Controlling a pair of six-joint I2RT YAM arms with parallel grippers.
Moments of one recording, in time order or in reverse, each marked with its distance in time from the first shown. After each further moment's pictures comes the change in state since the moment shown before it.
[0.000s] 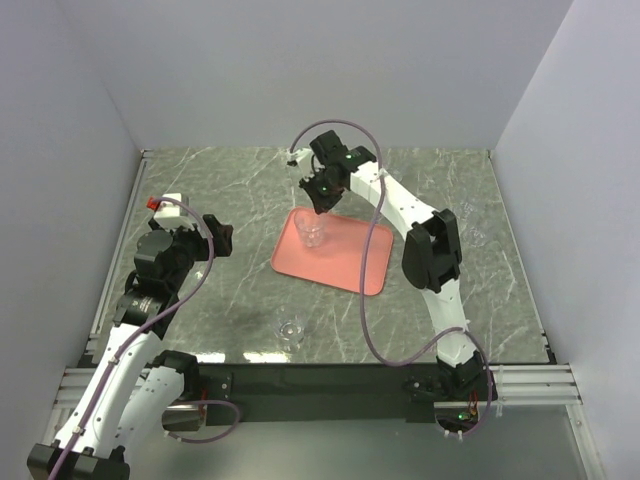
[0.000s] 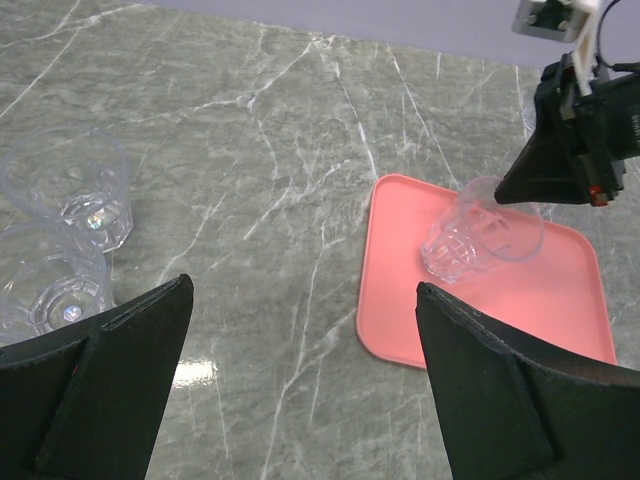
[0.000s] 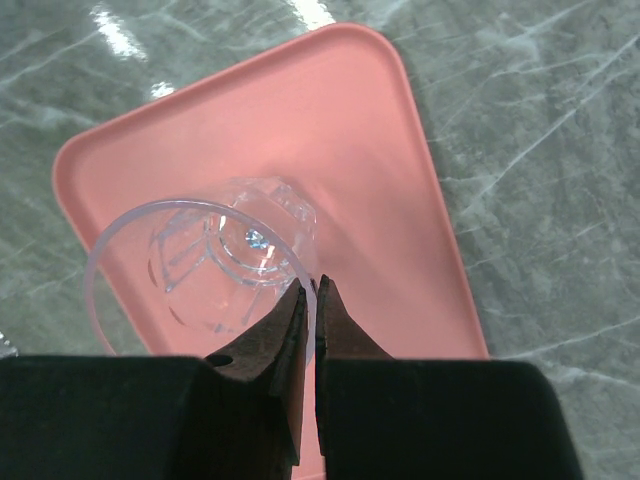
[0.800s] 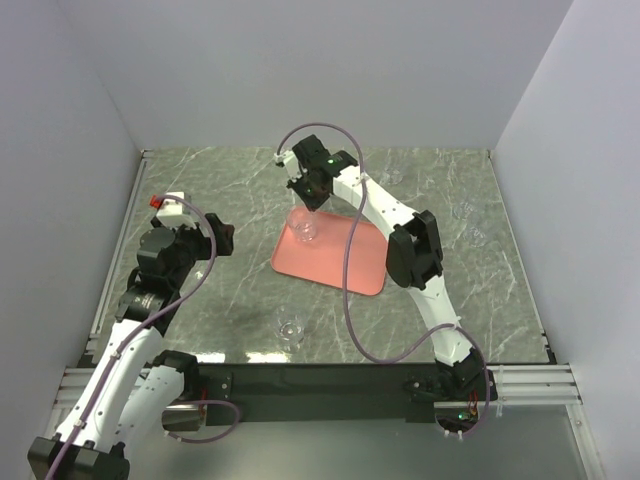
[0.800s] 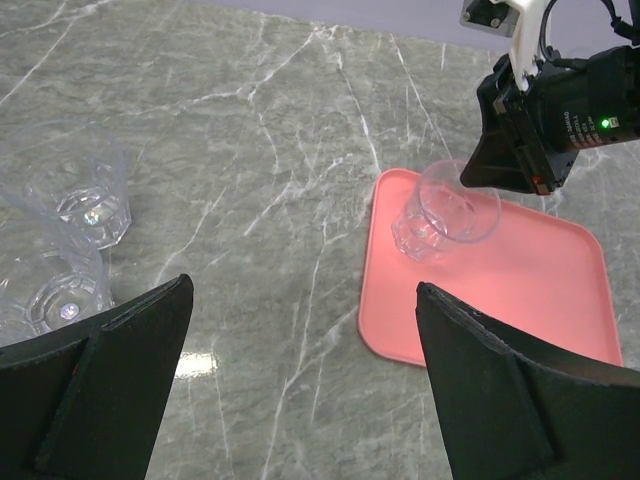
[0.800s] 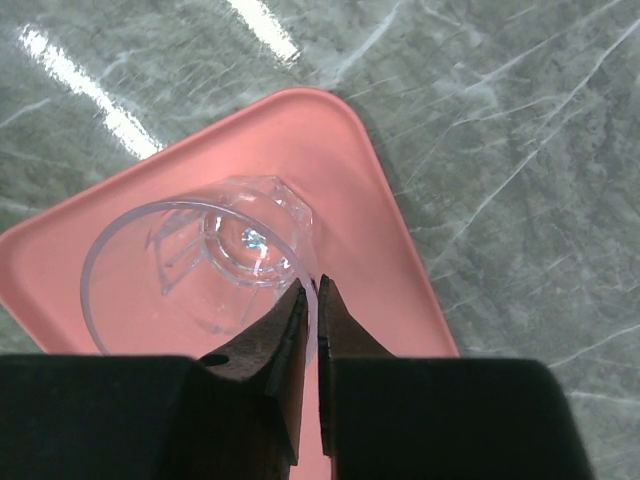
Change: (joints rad) left arm 0.000 0.026 0.000 0.009 0.001 0.000; right arm 0.057 0.148 0.161 0.013 0.172 0.054
